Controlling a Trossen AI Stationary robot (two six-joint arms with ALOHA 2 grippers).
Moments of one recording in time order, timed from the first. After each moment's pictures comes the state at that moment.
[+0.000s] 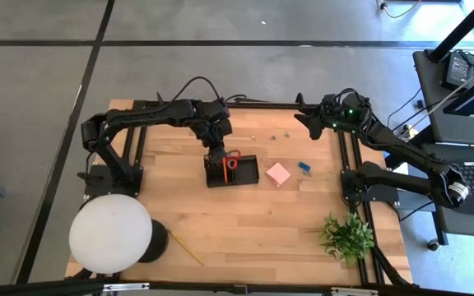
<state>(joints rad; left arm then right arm) 0.37 1.65 1.38 -0.85 0.38 -0.13 -0.77 0.83 0.60 -0.03 -0.33 0.31</state>
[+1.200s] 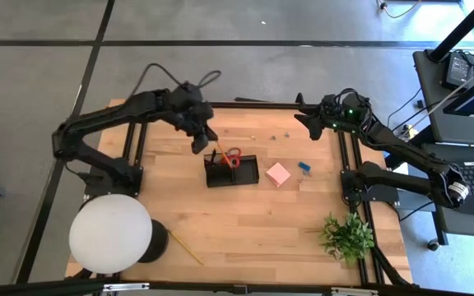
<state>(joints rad) 0.38 1.35 1.38 -0.83 0.30 -0.13 -0.77 0.83 0.60 -0.03 -0.33 0.28</state>
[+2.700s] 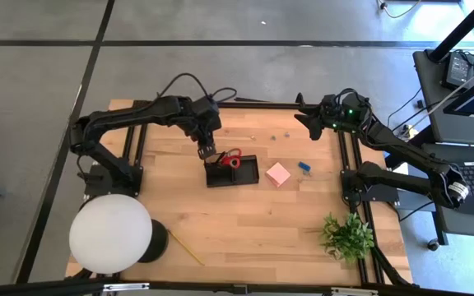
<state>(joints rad) 0.37 1.52 1.38 -0.98 0.14 -0.07 -0.77 0.84 0.60 -0.03 -0.33 0.28</state>
